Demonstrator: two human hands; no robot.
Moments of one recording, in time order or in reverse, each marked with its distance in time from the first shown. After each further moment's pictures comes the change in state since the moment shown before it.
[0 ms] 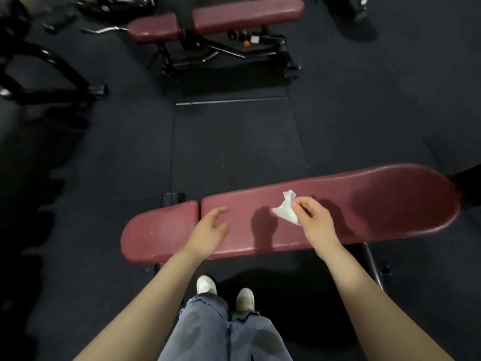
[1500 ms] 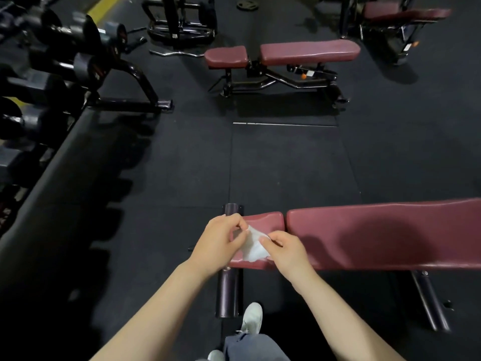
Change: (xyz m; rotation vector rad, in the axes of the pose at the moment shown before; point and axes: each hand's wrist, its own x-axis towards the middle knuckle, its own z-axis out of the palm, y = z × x) left_hand -0.106 -0.167 -0.305 0.113 0.152 0.477; right_hand -0.163 -0.167 0.366 -0.120 -0.233 0.083
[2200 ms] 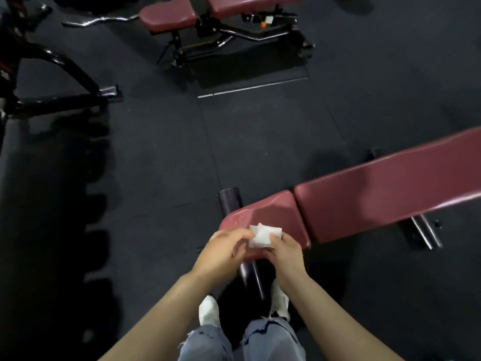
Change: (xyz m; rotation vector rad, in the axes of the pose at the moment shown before) left_hand 0.060 -0.132 -0.044 0.107 -0.425 0.003; right_hand 0.067 -0.016 0.136 0.822 0.362 0.414
